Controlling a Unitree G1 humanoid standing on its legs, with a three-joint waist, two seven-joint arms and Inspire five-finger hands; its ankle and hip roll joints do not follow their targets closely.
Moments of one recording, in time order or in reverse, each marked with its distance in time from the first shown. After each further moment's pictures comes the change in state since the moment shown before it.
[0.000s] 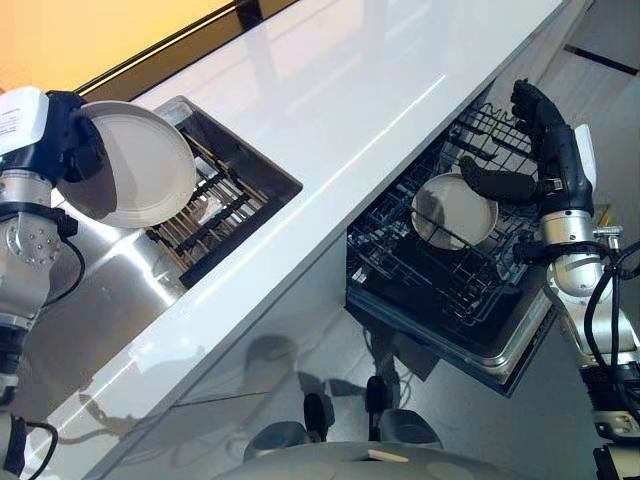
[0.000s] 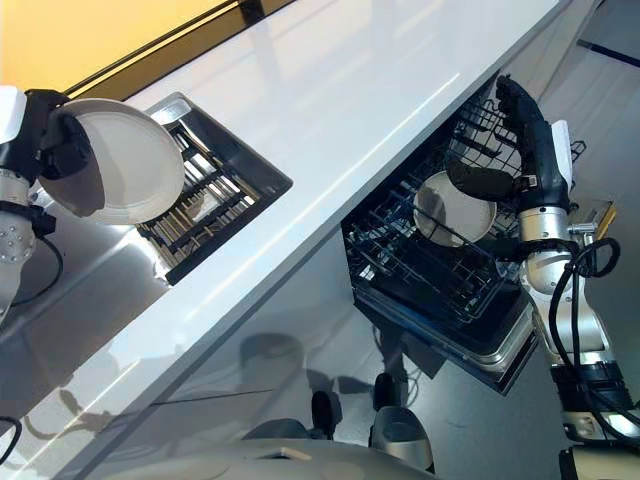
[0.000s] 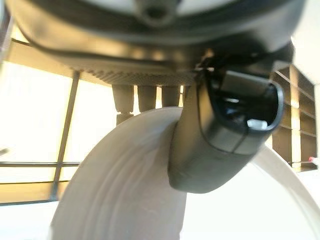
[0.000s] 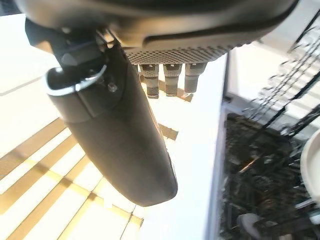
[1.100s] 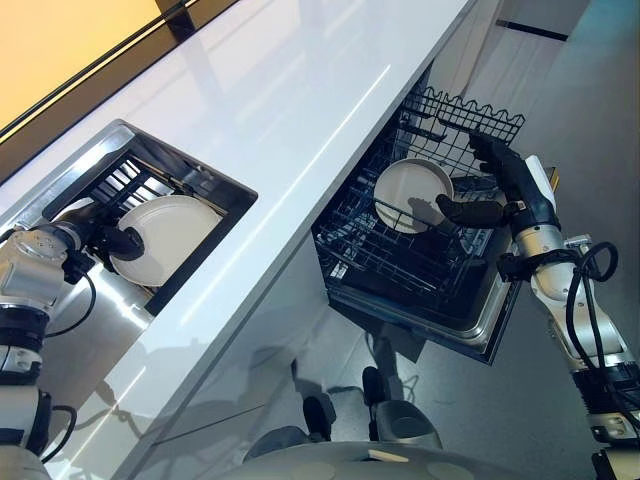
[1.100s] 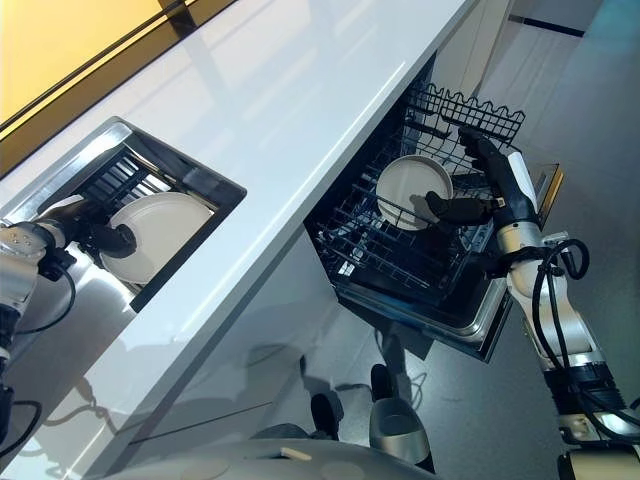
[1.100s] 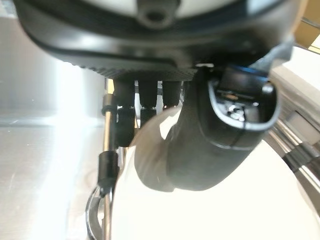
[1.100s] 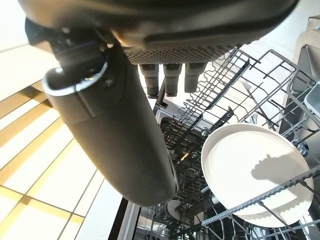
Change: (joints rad) left arm -0.166 -0.061 -0.121 0.305 -0.290 0.318 -0.655; right arm 0.010 0.000 0.069 0.052 -0.020 0.132 0.115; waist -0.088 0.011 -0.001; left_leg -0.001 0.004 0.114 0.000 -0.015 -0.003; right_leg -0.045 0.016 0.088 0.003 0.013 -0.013
